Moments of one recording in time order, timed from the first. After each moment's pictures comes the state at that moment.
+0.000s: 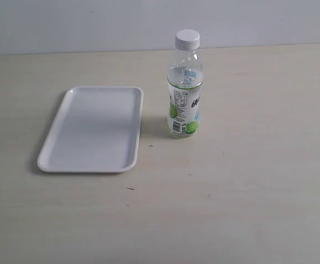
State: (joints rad) left arm -0.15 0.02 -0.05 0.17 -0.68 -0.53; right arm -0.32 0.01 -0.01 0.23 0.32 -0.23
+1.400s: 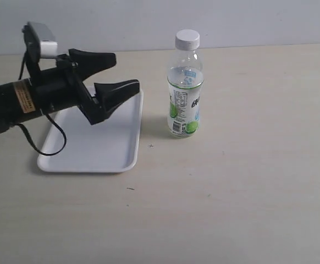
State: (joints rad) left arm -0.27 1.92 -0.76 0.91 -1.21 -0.42; right arm -0.32 0.01 -0.01 0.23 0.32 -0.23
